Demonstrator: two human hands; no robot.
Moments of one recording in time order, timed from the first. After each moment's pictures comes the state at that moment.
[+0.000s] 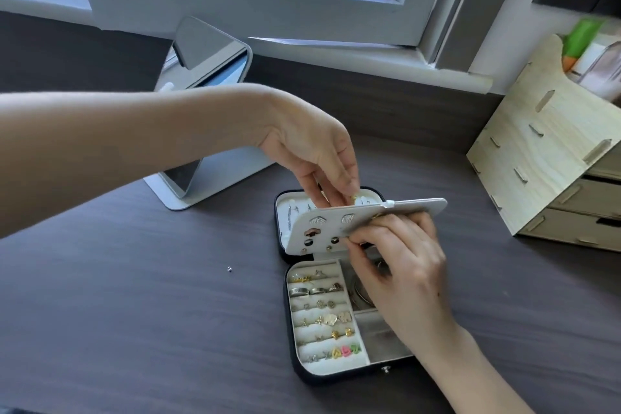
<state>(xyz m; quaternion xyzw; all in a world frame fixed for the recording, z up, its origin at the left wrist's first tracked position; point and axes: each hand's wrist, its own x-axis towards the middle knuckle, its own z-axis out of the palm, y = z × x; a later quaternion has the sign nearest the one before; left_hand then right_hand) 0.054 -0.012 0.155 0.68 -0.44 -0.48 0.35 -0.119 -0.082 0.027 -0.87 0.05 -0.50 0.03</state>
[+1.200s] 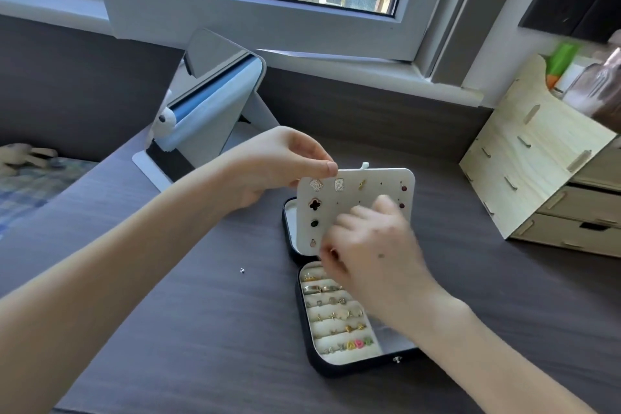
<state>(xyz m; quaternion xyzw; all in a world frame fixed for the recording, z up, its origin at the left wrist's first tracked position) 0.058 0.019 0.119 0.71 -0.42 -0.30 0.47 -0.089 -0.062 0.051 -0.94 0.04 -0.32 -0.15</state>
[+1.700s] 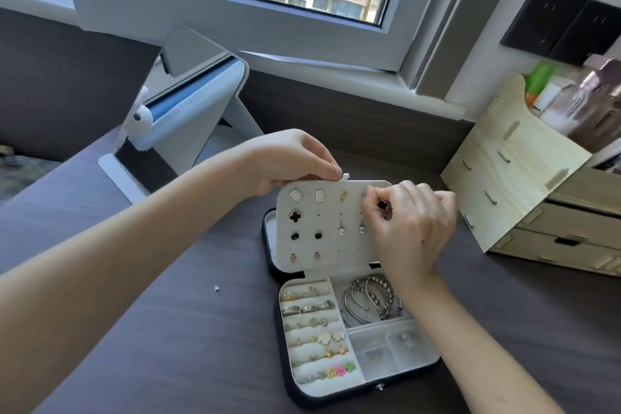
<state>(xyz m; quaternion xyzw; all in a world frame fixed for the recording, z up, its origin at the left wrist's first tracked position) 0.066 -0.025 0.122 0.72 -0.42 -0.35 0.43 -0.079 -0.133 0.043 -0.77 0.24 -0.56 -0.19</state>
